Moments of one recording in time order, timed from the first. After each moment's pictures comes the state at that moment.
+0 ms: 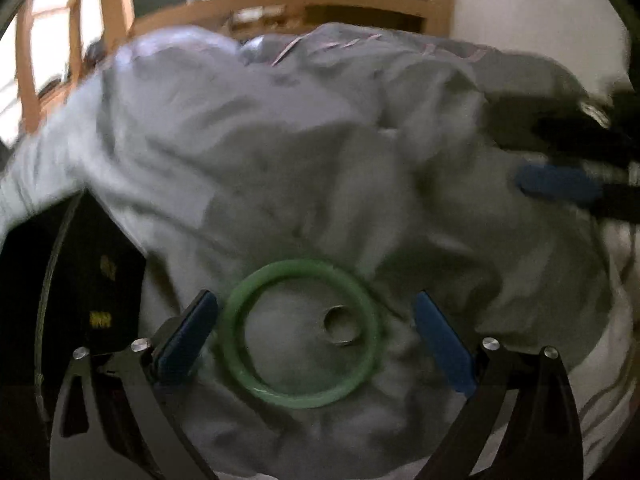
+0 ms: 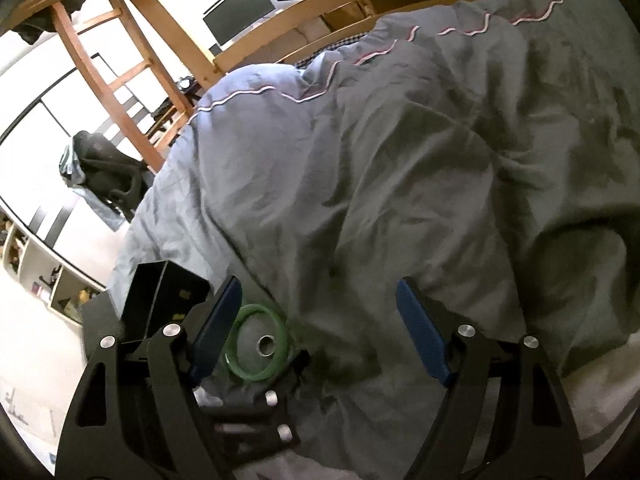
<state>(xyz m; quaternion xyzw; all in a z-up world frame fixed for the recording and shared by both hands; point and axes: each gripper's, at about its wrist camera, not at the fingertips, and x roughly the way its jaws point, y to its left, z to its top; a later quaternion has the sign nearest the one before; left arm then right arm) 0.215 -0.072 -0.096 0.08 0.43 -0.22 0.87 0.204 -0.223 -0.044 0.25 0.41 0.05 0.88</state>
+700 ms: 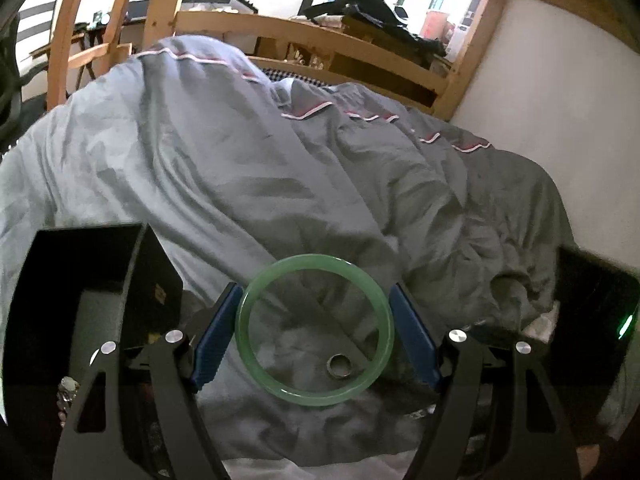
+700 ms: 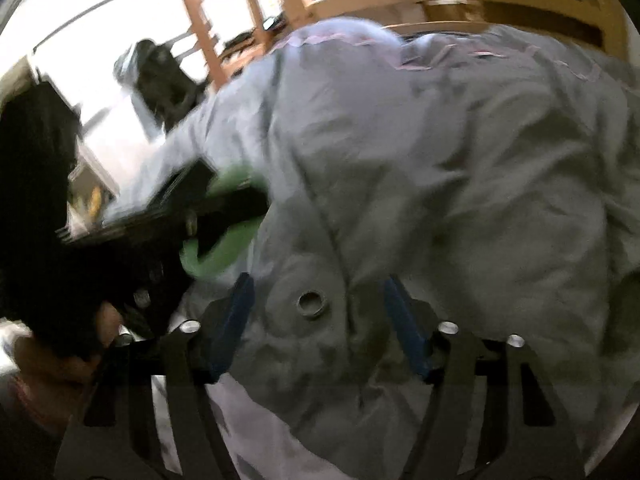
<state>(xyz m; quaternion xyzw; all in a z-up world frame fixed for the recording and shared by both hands) 0.224 -0.029 -0.031 -0.05 0.39 -0.24 0.89 0.209 -0.144 -0.069 0.08 0.43 0.18 0.88</state>
